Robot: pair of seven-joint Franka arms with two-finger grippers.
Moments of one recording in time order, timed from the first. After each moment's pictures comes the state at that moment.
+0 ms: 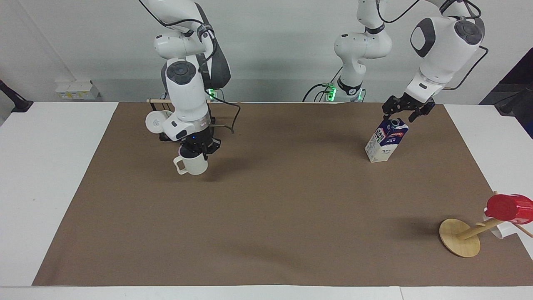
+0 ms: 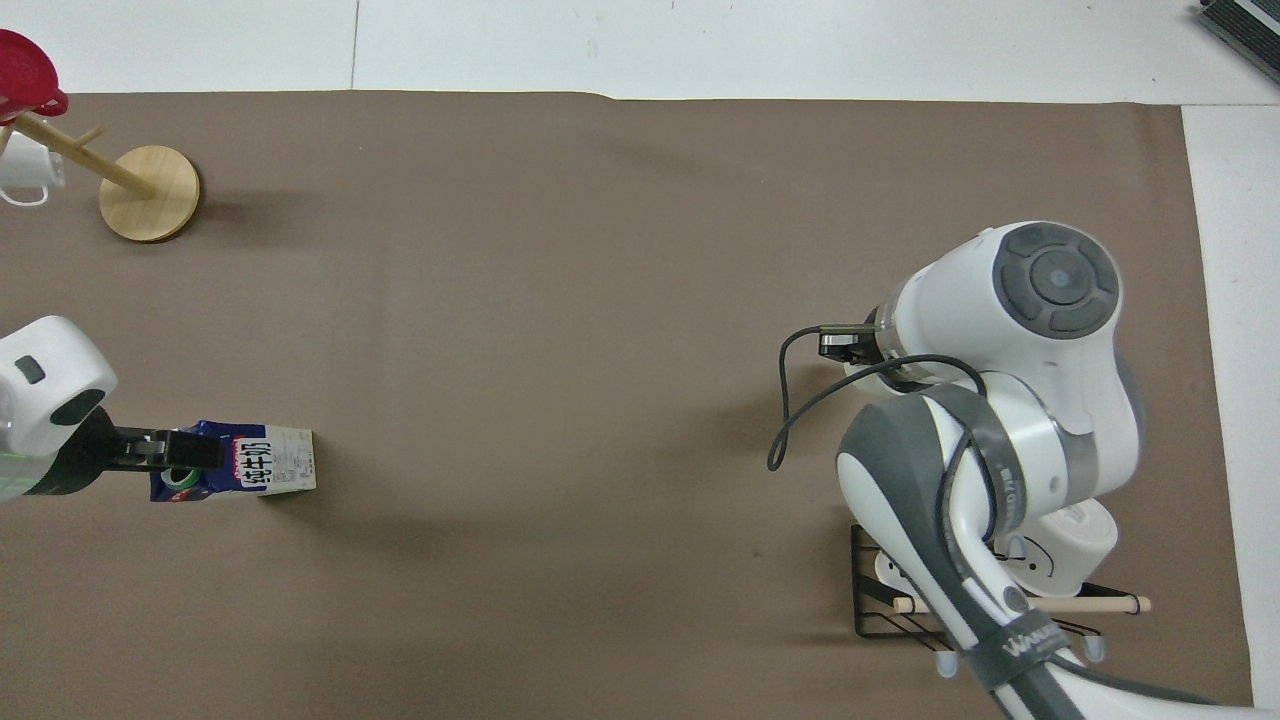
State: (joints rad) left arm -0.08 -0.27 0.07 -2.19 -0.04 1.87 0.06; right arm 0.35 0.11 -0.04 -1.93 -0.03 2.07 0.43
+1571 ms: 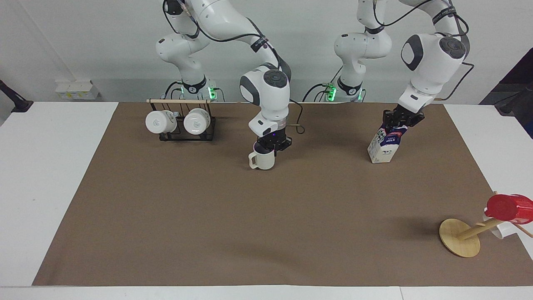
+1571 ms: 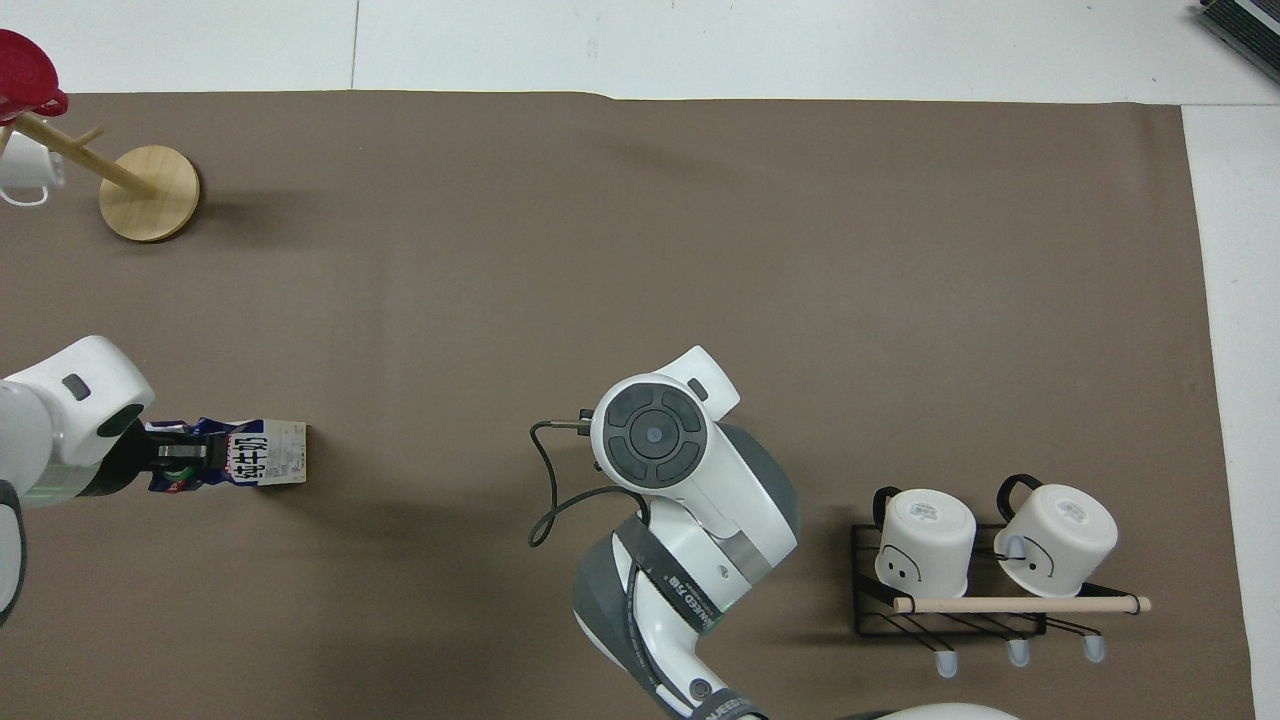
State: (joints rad) left arm -0.08 -0.28 0.07 -2.29 -0.02 2.03 0.07; right arm 0.70 0.31 -0.04 -1.90 -0.03 2.27 0.83
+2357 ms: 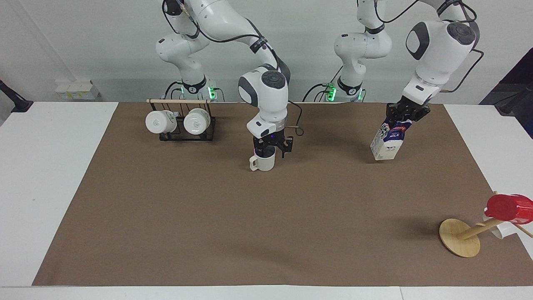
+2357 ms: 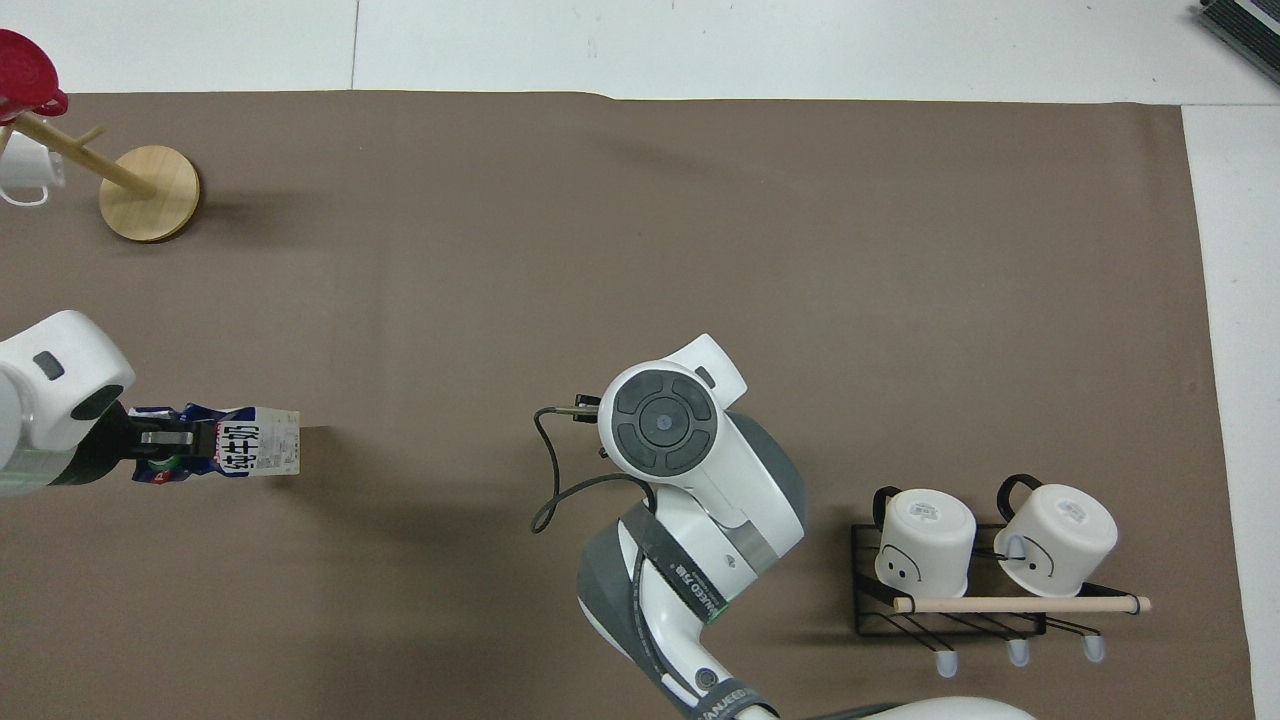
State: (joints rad) left arm -0.10 -0.27 0.05 -2.19 -0.03 1.92 0.03; right arm 0.70 0.31 -0.05 -1.87 -0.03 2.27 0.83
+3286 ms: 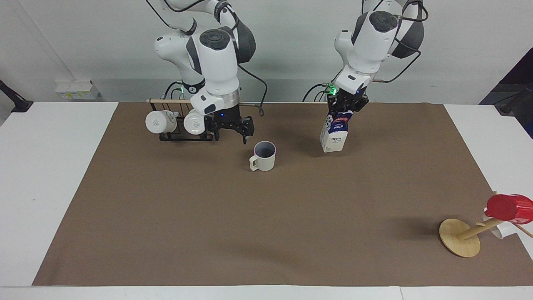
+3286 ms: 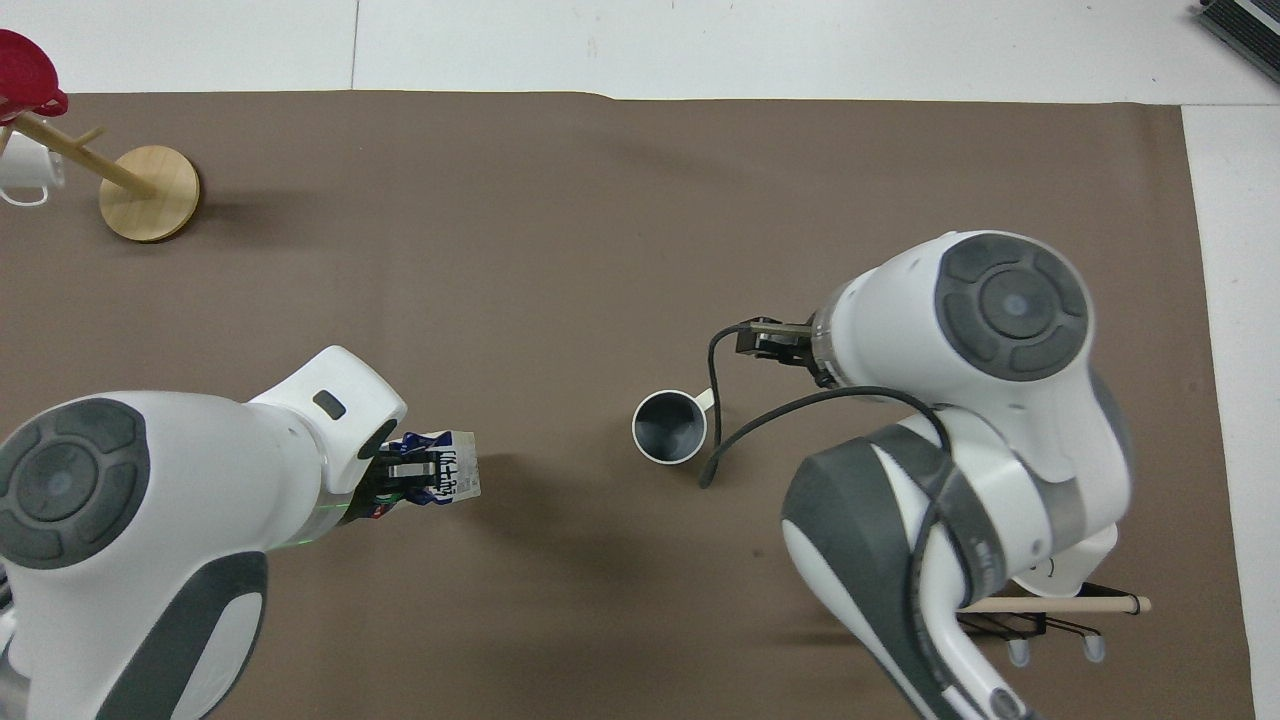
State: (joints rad) left arm -0.50 -0.27 0.03 -2.16 -0.07 1.94 -0.45; right arm 0.44 0.05 -0.06 -1.83 -0.03 1.96 0.58
